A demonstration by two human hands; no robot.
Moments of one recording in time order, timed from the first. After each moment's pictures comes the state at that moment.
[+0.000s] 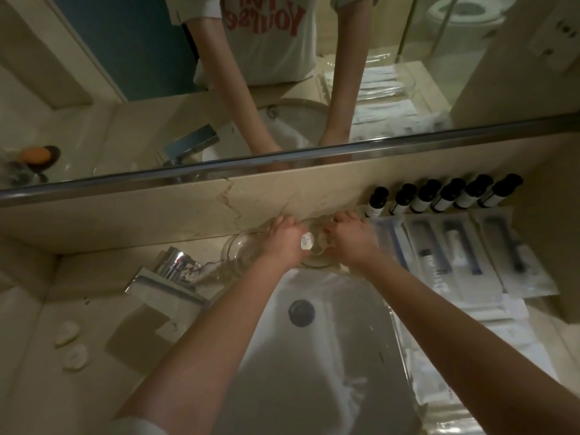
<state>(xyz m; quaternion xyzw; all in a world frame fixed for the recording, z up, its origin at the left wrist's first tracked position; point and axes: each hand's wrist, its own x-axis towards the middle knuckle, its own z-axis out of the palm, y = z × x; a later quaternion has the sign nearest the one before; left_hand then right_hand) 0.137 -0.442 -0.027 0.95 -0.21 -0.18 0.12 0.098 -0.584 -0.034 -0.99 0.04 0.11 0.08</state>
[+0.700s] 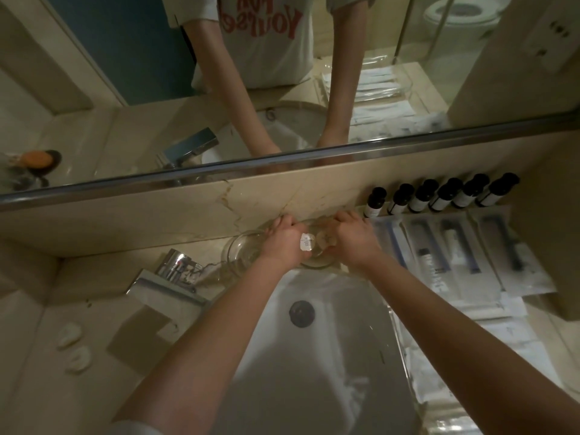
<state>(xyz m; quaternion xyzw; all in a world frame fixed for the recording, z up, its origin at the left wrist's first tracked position) 0.138 -0.442 -0.026 0.96 -0.21 -0.18 0.11 0.092 -0.585 -0.023 -0.99 0.05 0.10 0.10</state>
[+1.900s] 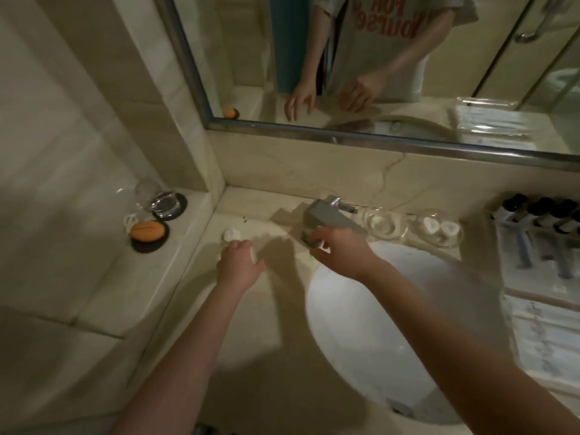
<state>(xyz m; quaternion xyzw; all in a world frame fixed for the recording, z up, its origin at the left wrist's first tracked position) -0.002 -0.078 0.000 0.97 0.13 -0.10 0.19 0.005 -0.293 0.062 -0.95 -0.17 0.09 0.24</state>
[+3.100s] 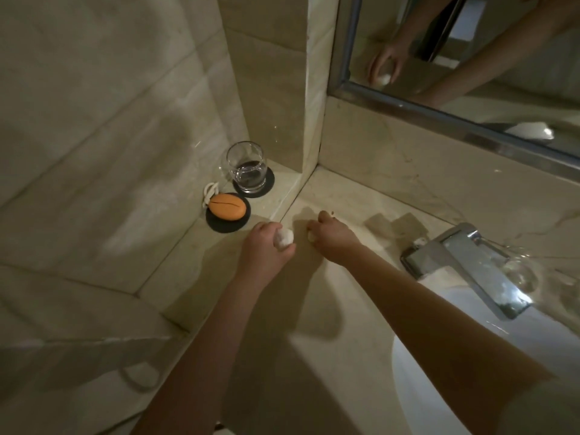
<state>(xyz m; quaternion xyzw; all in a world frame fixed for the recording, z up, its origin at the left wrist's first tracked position) 0.024 0.052 -0.020 0.91 0.20 0.00 0.35 0.125 -0.081 -0.056 -0.93 -0.28 0.22 0.09</state>
